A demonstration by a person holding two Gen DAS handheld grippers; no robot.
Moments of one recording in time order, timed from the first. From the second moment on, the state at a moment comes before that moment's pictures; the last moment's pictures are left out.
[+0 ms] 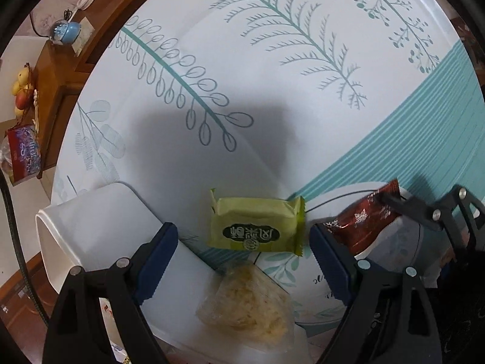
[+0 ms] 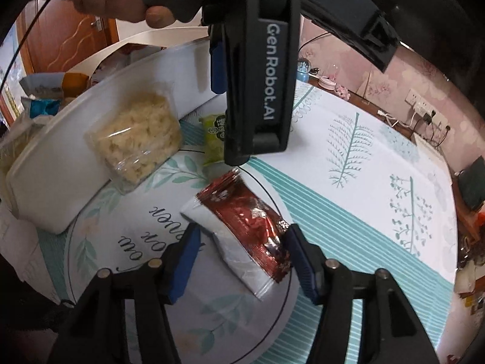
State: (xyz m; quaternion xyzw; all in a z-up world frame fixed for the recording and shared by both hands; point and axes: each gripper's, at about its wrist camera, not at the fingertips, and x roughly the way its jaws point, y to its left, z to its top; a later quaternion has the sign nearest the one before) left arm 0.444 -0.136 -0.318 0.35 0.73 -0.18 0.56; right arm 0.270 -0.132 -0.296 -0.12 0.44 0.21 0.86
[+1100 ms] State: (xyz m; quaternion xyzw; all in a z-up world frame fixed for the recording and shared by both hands) left arm 0.463 -0.091 -0.322 0.26 0.76 -0.16 0.57; right arm 0.249 -0.146 -0.266 -0.05 0.47 0.20 0.86
